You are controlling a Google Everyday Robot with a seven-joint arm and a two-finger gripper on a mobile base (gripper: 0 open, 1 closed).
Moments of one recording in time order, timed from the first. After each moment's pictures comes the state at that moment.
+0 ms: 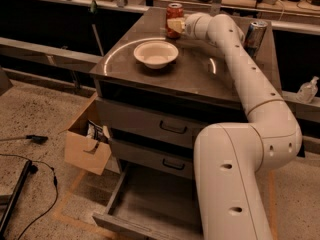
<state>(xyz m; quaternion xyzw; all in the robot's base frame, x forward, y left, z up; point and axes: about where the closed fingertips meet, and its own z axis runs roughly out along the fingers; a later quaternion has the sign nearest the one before) 0.988 -0.098 0.896 -0.20 0.73 0.15 0.64</state>
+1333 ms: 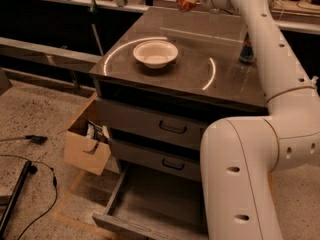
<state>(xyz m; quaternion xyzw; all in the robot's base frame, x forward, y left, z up) 0.941 -0.122 1.012 -0.24 0.72 0.13 0.64</state>
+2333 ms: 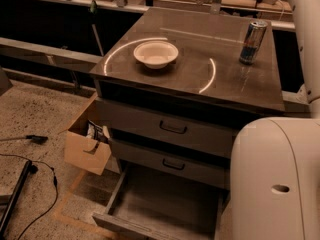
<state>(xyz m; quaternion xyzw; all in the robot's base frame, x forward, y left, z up) 0.868 -0.164 1.071 -0.26 0.72 0.15 0.63</state>
